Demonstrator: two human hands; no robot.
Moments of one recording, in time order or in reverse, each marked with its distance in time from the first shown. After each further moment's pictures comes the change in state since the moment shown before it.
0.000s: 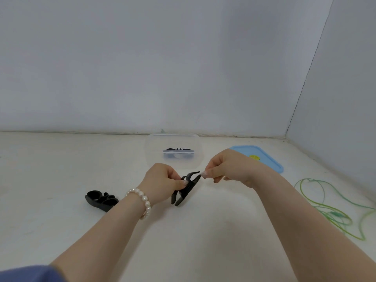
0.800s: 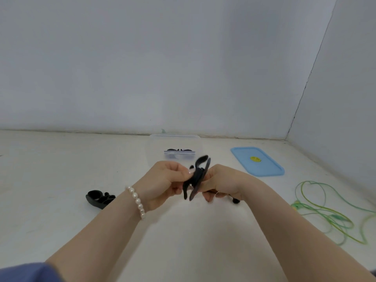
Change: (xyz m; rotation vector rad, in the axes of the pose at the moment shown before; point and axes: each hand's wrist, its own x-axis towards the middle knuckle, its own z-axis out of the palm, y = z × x) left_hand -0.007 0.010 -0.005 -0.565 -0.246 -0.022; right_hand 0.005 0.003 0.026 -0.046 -0.168 0.075
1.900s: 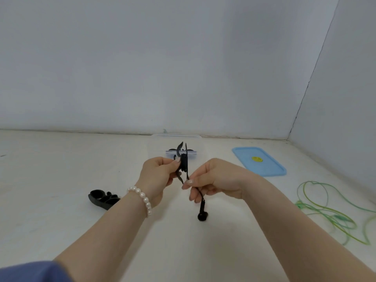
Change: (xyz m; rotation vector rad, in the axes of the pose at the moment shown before) left_hand 0.007 -0.001 0.000 -0.082 0.391 0.051; right_hand -0.006 -0.013 0.002 0.229 -0.133 -0.136
